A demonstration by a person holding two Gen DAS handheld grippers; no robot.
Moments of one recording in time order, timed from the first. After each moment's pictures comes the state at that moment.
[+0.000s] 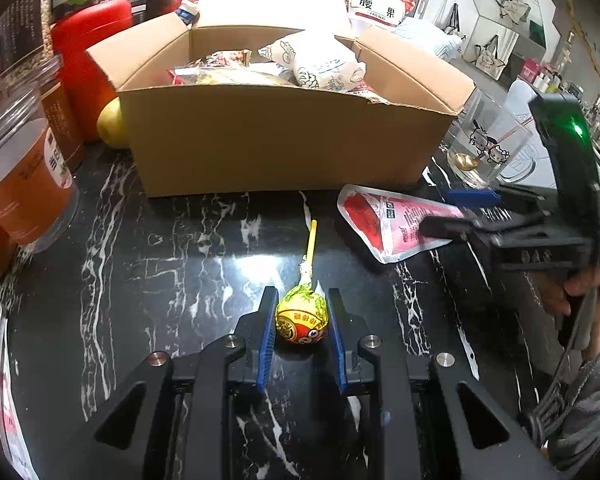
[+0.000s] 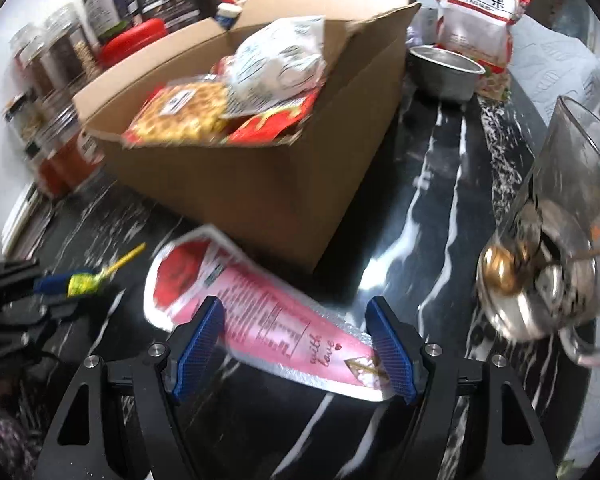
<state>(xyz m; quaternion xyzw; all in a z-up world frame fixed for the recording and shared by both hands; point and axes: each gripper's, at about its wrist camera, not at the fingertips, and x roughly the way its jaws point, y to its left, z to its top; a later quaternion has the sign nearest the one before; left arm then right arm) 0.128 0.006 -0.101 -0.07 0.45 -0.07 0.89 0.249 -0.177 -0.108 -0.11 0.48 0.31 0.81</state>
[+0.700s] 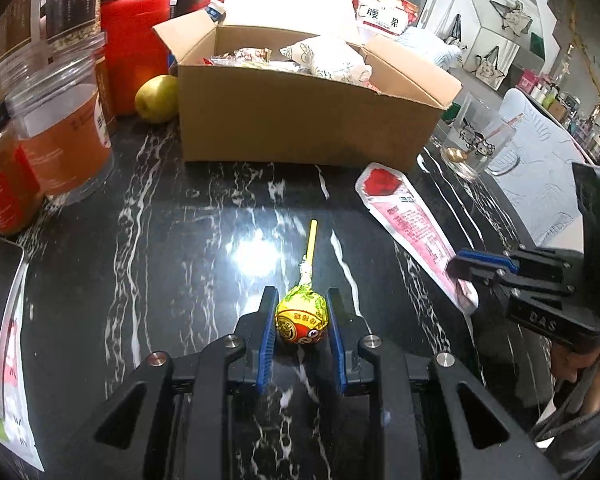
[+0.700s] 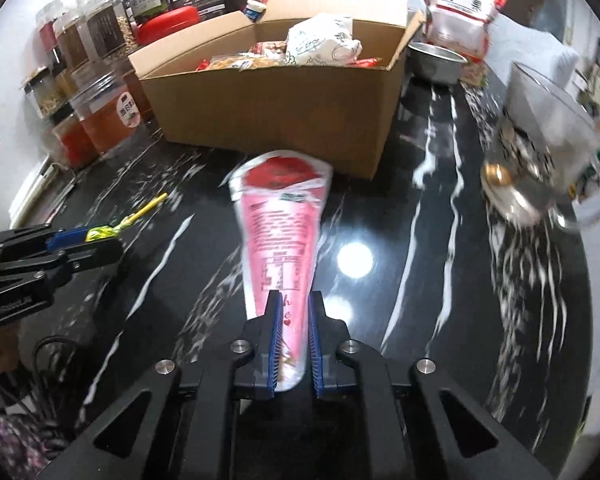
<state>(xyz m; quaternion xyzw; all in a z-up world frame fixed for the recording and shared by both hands) 0.086 0.028 -0.098 -0.09 0.45 -0.07 0.89 0.150 -0.176 -0.105 -0.09 0.48 0.26 0.83</state>
